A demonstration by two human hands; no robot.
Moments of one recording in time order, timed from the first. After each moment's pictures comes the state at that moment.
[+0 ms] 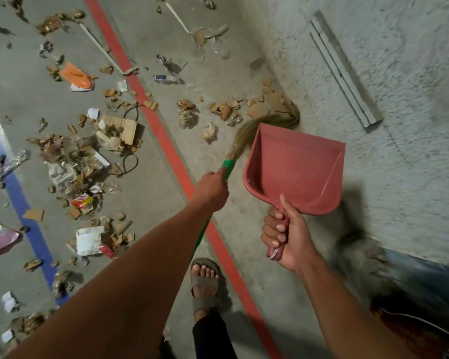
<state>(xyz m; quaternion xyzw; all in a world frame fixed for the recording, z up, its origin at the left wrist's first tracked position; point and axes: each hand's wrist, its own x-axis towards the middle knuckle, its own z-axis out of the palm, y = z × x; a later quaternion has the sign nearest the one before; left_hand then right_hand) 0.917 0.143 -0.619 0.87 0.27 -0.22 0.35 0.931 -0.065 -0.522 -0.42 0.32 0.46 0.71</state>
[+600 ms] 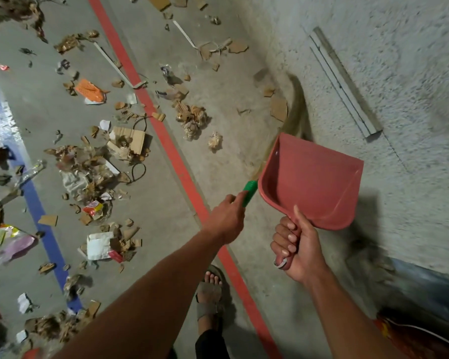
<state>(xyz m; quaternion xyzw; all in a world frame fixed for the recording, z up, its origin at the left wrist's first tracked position) 0.888 0.099 -0.589 0.89 0.17 -0.19 0.39 0.940 -0.078 -0.505 -0.40 0.33 0.43 0.74</state>
